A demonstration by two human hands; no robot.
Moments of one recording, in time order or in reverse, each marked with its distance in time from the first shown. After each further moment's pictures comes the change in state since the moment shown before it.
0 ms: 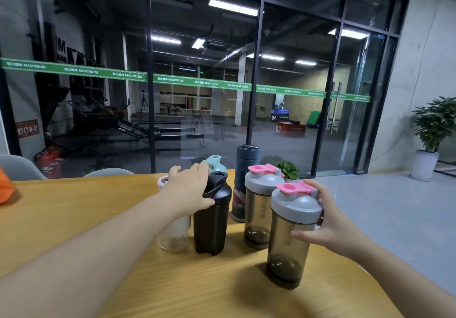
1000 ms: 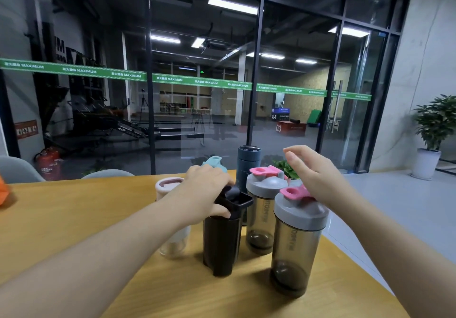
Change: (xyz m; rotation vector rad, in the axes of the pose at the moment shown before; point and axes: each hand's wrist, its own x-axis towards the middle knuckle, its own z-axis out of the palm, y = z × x) left_hand 0.018 0.005 0.006 0.092 0.140 0.341; right_hand 0.065 -0.077 -0.004 -0.237 0.232 -0.020
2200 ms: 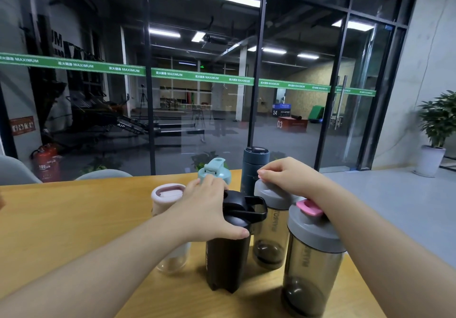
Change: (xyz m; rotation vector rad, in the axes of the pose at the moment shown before) left_hand 0.008 -0.012 0.028 -0.262 -0.134 -0.223; right_hand 0.062 0.002 0.050 -0.147 -0.377 0.165
